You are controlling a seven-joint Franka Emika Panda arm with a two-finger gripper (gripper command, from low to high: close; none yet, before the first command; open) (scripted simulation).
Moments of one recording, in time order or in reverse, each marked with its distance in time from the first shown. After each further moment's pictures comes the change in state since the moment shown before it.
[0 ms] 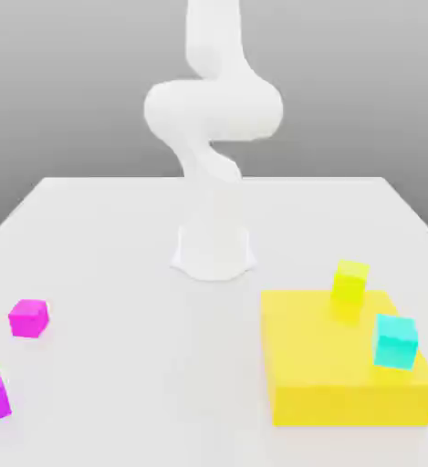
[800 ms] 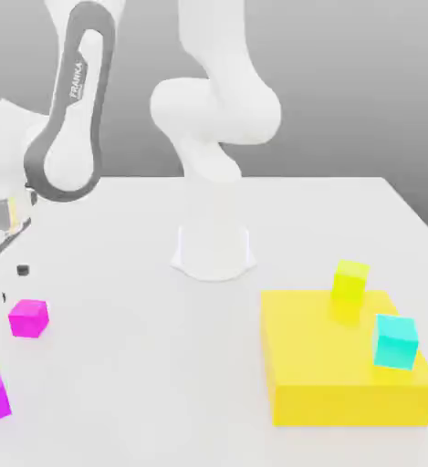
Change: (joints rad) arm -0.448 0.841 -0.390 -0.389 0.175 0.504 0.500
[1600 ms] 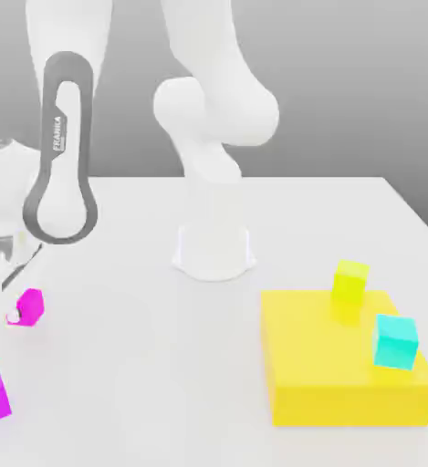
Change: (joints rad) arm -0.068 0.067 0.080 0.013 0.066 0.051 -0.045
